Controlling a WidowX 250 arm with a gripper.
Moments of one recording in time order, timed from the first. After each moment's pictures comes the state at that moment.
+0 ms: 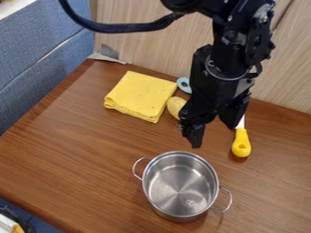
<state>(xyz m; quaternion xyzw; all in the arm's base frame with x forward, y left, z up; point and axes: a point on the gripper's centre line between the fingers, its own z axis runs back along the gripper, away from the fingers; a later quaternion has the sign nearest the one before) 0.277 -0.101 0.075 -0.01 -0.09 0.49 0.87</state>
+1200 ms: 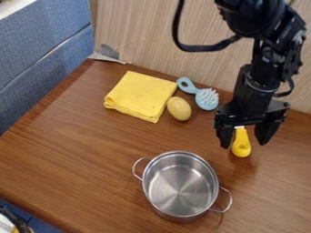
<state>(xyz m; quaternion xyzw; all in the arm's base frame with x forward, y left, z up) 0.335 -0.139 0.013 0.01 -0.03 0.30 0.95</state>
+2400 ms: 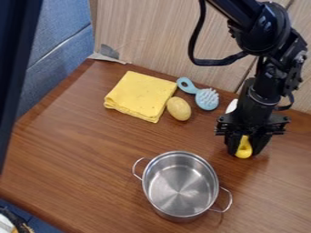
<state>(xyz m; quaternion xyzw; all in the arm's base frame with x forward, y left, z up) 0.342 -0.146 -0.004 0.02 -0.03 0.26 0.96</state>
